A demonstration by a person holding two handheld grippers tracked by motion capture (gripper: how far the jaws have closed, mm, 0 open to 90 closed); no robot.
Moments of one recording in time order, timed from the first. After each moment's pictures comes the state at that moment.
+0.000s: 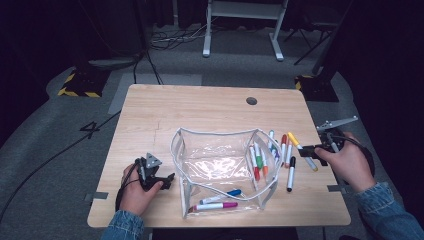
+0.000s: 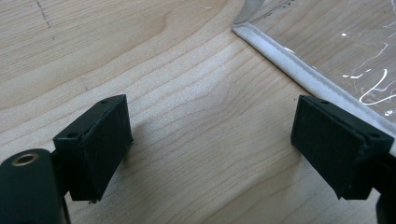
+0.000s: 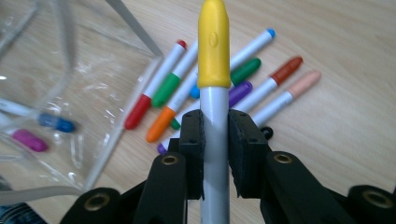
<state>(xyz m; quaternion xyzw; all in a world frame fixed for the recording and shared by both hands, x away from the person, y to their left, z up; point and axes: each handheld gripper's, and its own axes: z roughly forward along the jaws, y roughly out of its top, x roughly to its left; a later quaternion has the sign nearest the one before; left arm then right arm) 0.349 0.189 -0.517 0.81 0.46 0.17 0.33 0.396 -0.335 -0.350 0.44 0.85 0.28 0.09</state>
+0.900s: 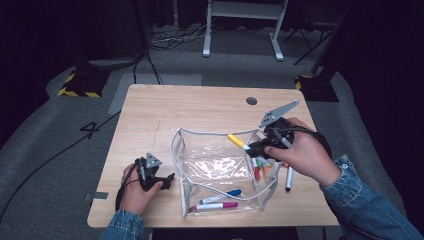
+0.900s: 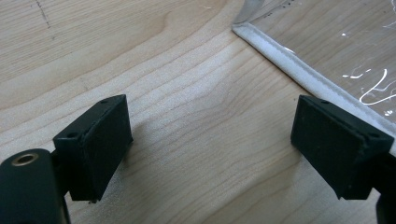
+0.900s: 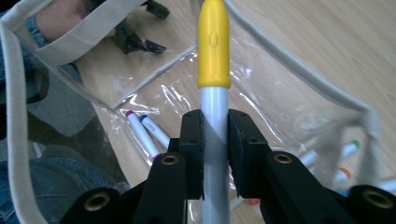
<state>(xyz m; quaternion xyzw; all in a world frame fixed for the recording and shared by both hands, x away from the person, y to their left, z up) 0.349 0.189 -0.517 0.81 0.46 0.17 0.33 0.369 -0.174 -0.288 0.23 0.93 0.30 0.03</state>
